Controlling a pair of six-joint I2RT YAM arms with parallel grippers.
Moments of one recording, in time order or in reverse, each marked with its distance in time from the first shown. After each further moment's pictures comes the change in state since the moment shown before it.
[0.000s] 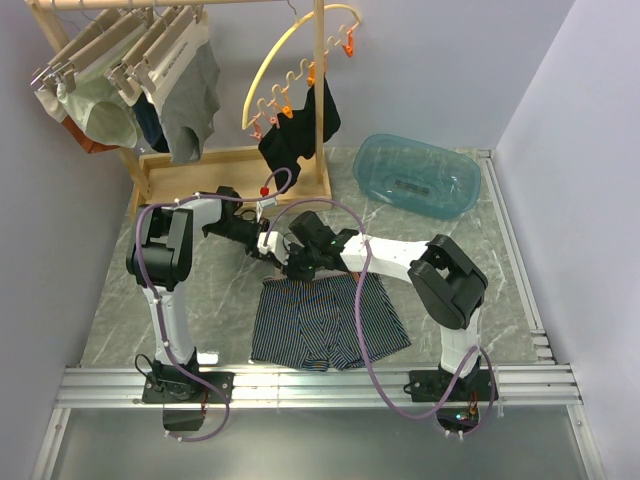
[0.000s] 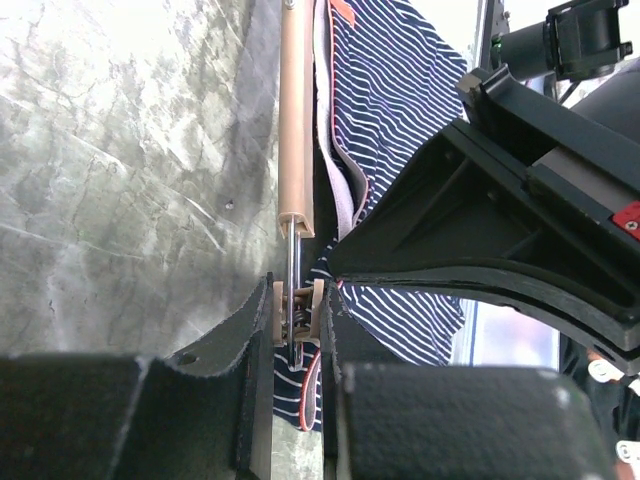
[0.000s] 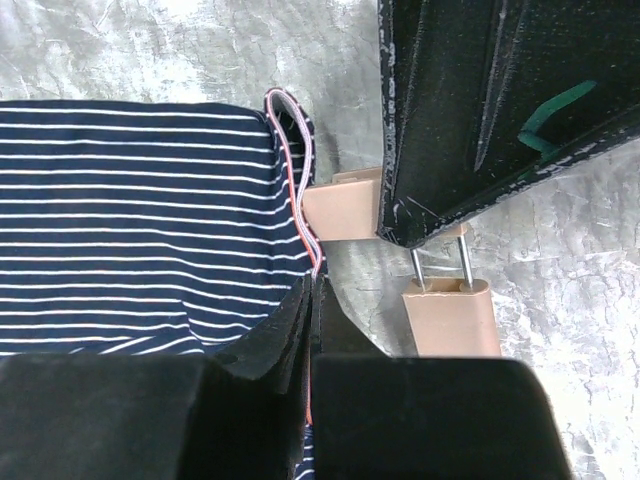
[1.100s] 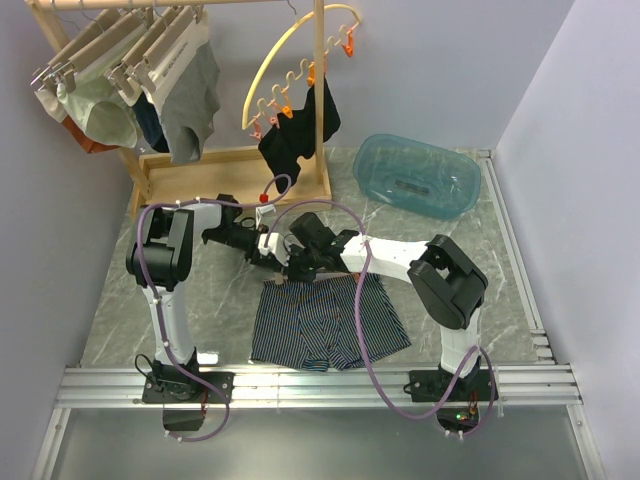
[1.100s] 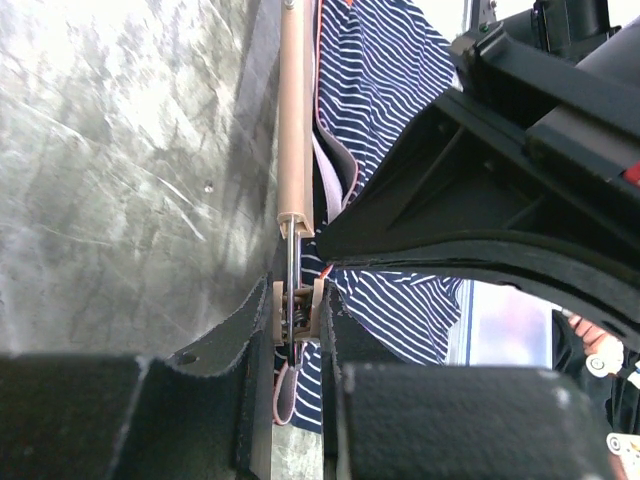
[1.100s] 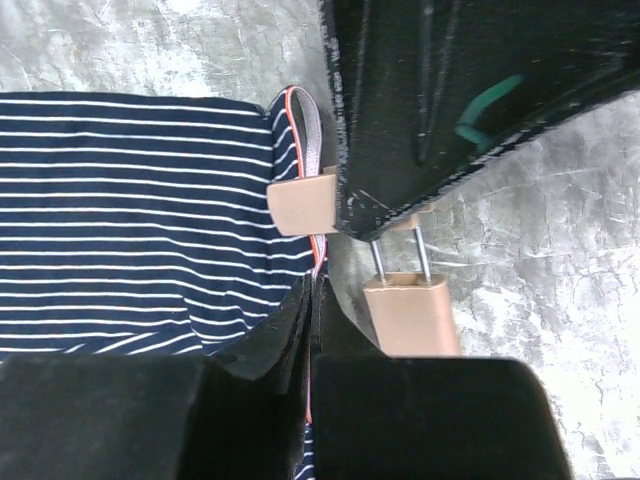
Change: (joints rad) left arm 0.002 -0.001 -0.058 0.011 0.029 0.037; right arm 0.000 0.000 -0.009 -0.003 -0.002 -0.002
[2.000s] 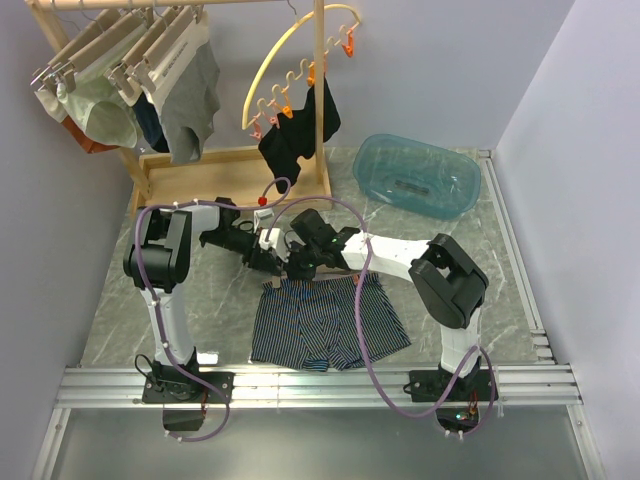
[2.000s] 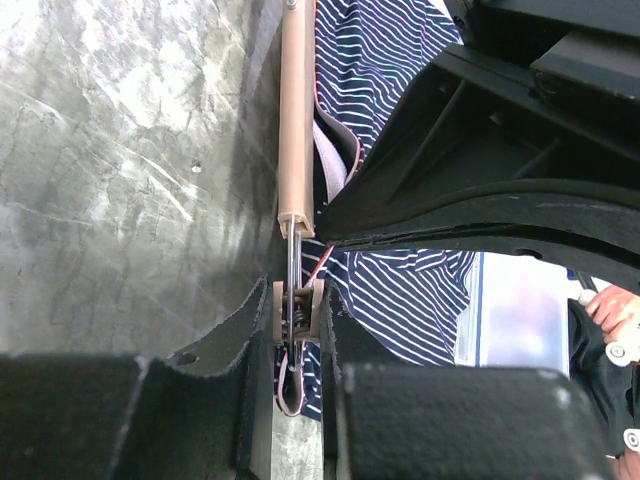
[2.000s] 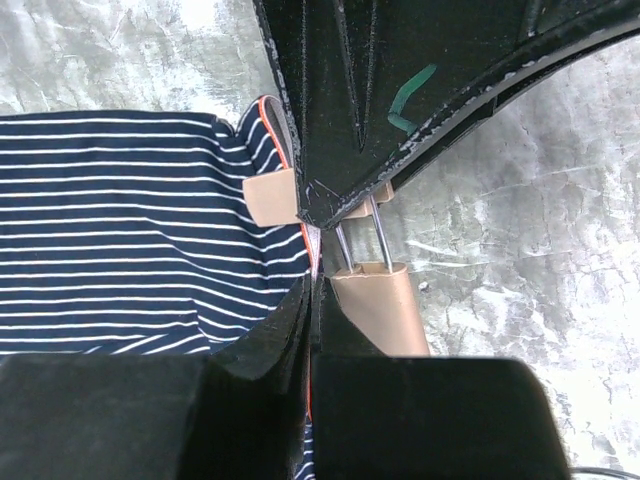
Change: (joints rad) left arm 0.008 -0.023 -0.042 -0.023 -0.007 0.082; right arm -0.018 0.000 0.018 -0.008 -0.029 0.049
